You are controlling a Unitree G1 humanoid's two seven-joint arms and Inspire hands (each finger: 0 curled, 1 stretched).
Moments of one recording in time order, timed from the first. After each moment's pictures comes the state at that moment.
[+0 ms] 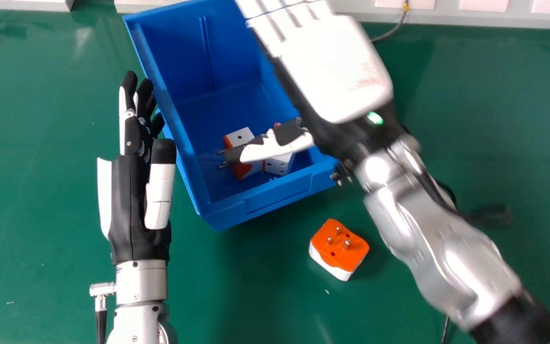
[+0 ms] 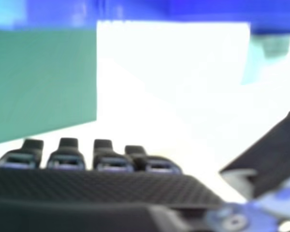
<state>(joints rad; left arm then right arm) -0.08 0.01 0.10 0.60 0.00 -0.92 0.04 -0.35 -0.29 0.51 0.06 -0.95 -0.04 -0.53</state>
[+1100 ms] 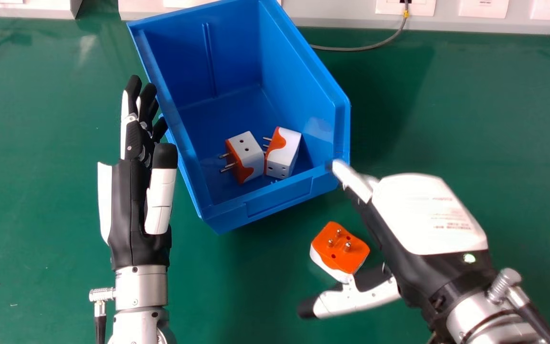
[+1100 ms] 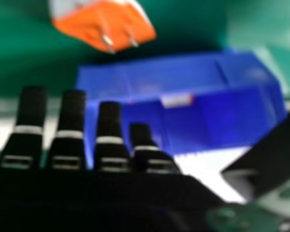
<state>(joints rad) -0.05 0.00 0.10 0.56 0.00 -0.90 0.03 0.28 -0.27 0.39 -0.74 -1.33 0.27 0.66</state>
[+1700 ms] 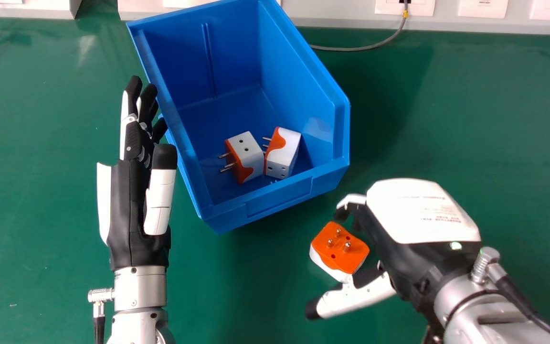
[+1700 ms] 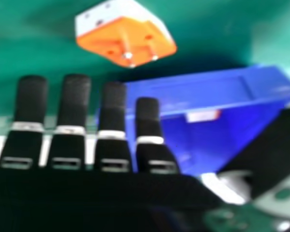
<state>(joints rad) -0.05 0.00 0.10 0.55 -0.01 -0.89 0.02 0.25 -0.04 0.39 -0.68 -1.52 0.29 0.76</state>
